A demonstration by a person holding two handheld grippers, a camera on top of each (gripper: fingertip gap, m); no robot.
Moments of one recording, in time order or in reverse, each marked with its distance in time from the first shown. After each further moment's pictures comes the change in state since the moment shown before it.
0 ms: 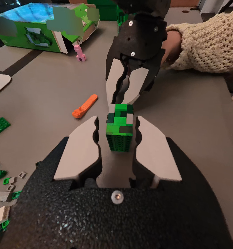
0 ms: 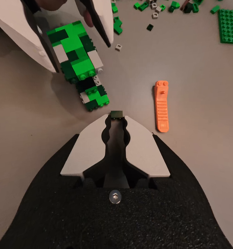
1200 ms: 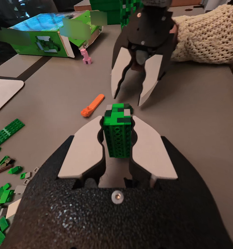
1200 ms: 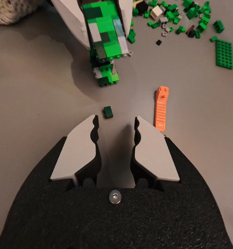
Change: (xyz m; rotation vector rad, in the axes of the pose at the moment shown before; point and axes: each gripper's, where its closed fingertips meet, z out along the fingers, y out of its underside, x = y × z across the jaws) left arm -0.010 0.001 -0.010 0.027 -0.022 0.053; right arm -0.005 0.002 -0.017 0.074 -0.050 -0.151
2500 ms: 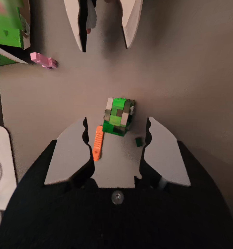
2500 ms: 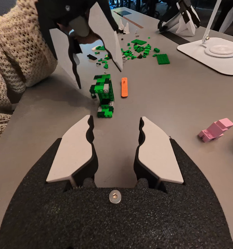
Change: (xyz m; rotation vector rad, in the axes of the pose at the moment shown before) left arm 0.007 -0.045 0.099 -0.544 0.190 0.325; right arm 0.047 0.053 -0.120 0.407 -0.030 0.254
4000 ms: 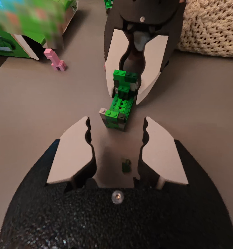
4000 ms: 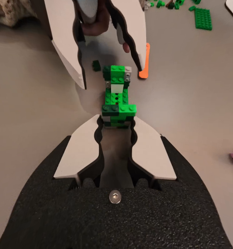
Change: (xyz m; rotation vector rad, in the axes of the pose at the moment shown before) left arm 0.011 0.006 0.029 0.391 -0.094 -0.281; right arm -0.020 0.040 0.053 -0.328 0.019 -0.168
